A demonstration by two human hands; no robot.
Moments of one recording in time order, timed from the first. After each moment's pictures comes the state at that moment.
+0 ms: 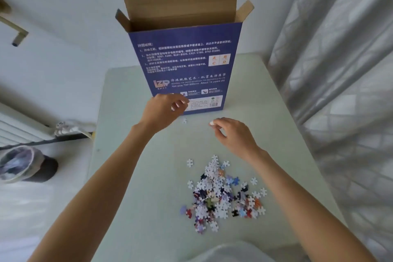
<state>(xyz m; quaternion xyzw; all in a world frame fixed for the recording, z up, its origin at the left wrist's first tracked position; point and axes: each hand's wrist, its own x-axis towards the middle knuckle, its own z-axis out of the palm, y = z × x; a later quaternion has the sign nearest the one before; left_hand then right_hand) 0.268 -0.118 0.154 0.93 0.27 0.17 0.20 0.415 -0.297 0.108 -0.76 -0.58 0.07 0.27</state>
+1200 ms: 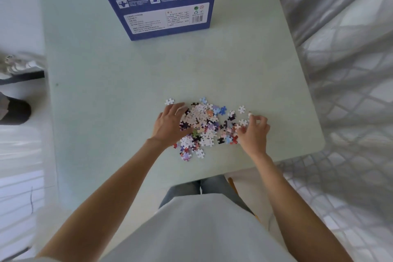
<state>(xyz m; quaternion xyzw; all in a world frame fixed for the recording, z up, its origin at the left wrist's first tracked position) 0.202 -0.274 -0.034 0.92 0.29 -0.11 0.24 0.364 -0.467 -0.034 -0.95 -0.20 0.22 0.13</state>
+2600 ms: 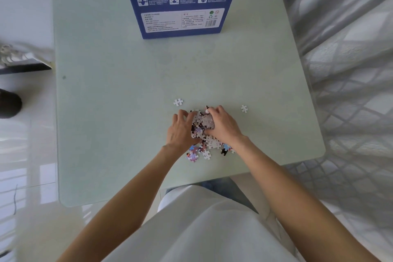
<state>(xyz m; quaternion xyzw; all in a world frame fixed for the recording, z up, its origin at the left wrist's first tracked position) 0.199 -0.295 -0.033 0.89 0.35 -0.12 0.28 0.331 -0.377 -0.021 -0.83 -0.47 0.29 0.05</state>
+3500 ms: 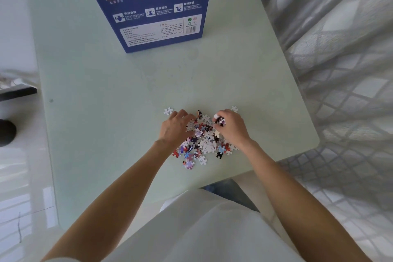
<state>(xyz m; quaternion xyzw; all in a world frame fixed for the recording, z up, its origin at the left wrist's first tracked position) 0.224 -0.267 -0.032 0.93 0.24 -0.12 0.23 0.356 -0.406 -0.008 -0.88 -0.35 0.27 0.20</state>
